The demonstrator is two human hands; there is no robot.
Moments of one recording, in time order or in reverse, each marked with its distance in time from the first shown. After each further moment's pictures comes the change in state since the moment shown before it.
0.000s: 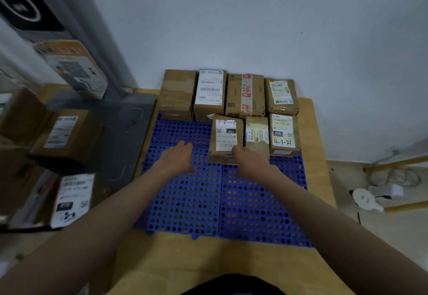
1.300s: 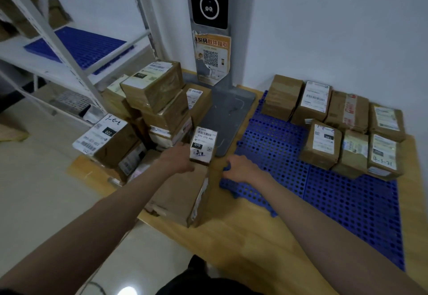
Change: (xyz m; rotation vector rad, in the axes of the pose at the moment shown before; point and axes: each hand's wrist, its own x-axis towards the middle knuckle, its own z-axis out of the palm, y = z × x) left_hand -0.220 -0.267 0.103 -0.295 0.212 -0.272; right_hand -0.068 -0.315 0.072 0.094 -0.127 -0.284
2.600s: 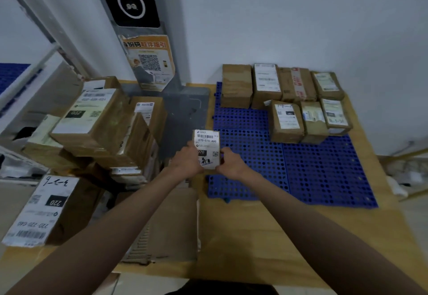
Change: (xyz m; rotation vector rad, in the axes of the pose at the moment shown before) left_hand 0.092 0.056 0.000 -0.133 -0.054 0.241; right_hand 0.046 0.011 0.000 0.626 0.311 0.270
